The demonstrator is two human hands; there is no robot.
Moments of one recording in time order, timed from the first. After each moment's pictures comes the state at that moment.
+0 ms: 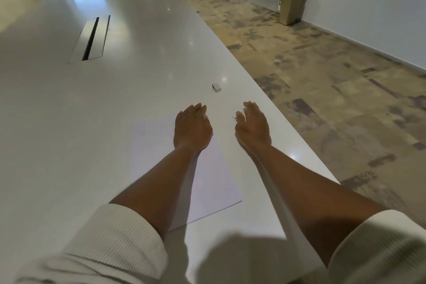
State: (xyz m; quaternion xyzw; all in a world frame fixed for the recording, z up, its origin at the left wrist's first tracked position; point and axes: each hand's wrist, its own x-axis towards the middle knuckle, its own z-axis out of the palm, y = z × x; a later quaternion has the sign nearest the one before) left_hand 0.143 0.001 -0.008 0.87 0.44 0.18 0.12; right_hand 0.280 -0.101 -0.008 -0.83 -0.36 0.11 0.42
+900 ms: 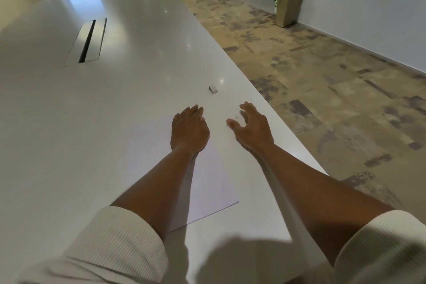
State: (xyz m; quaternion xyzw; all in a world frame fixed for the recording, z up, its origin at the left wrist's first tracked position) left_hand 0.144 -0.001 -0.007 0.87 0.44 0.17 0.12; right_hand 0.298 -0.110 -0.010 -0.79 -0.41 0.15 0.44
